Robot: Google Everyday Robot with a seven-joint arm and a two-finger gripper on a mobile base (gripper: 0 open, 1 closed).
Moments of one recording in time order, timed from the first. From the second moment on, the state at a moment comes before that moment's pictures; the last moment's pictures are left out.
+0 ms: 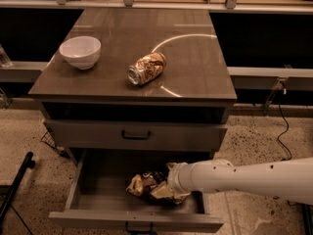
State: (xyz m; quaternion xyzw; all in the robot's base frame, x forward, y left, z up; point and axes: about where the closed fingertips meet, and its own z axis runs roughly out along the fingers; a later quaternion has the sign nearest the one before) arm 0.490 -0.029 0.481 -0.49 0.80 0.15 0.30
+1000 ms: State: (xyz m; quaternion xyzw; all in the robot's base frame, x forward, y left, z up) arm 0.483 -0.109 0.568 -0.48 0.82 0.09 0.31
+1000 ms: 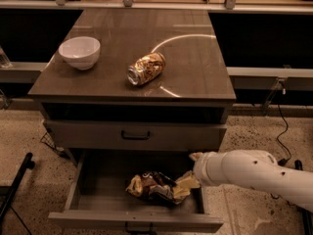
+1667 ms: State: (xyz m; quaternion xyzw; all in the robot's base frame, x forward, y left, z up) arm 0.478 -0.199 0.673 -0.47 0.83 0.03 0.30
